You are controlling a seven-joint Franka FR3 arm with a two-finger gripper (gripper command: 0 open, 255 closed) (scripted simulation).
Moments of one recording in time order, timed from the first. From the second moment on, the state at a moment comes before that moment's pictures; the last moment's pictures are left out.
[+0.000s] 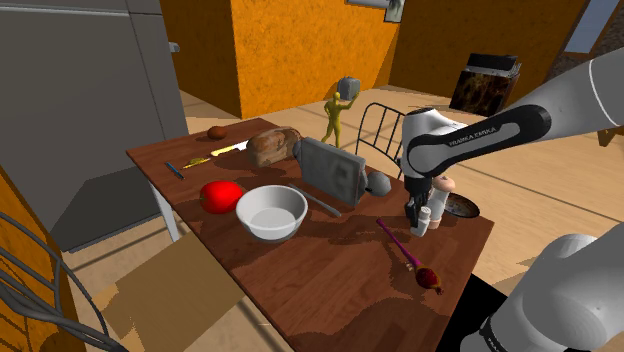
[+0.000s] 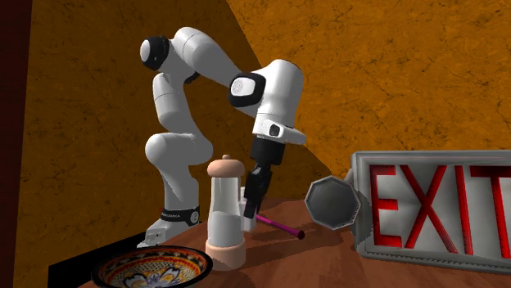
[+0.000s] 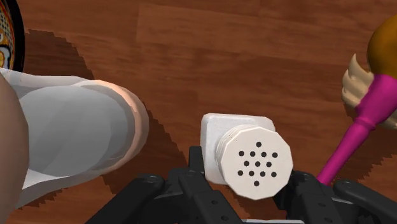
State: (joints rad) arm -0.02 -0.35 -0.21 -2.63 -0.22 2.05 -0.27
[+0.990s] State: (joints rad) arm -0.02 -0.47 -0.19 -2.51 -0.21 1.82 -0.28
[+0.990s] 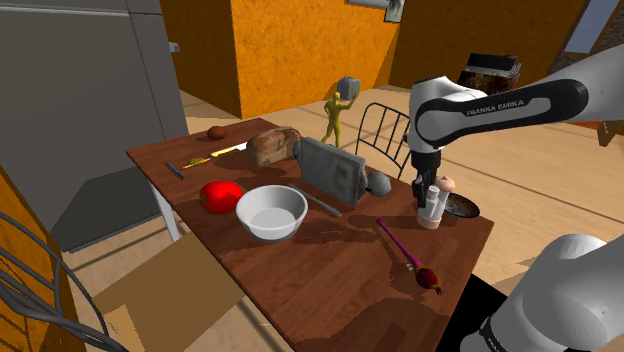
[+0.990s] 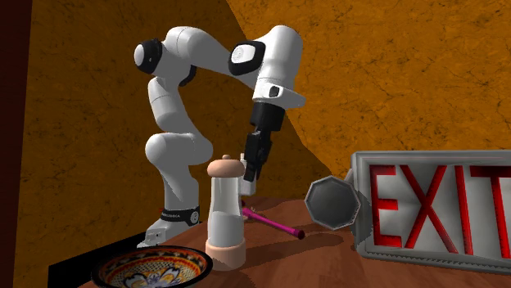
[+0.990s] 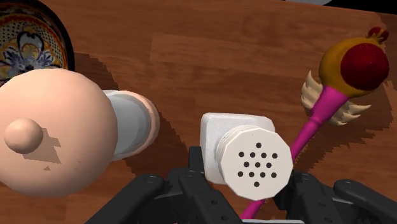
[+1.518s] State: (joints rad) arm -0.05 -0.47 -0.24 -2.46 -0.24 1.78 -0.36
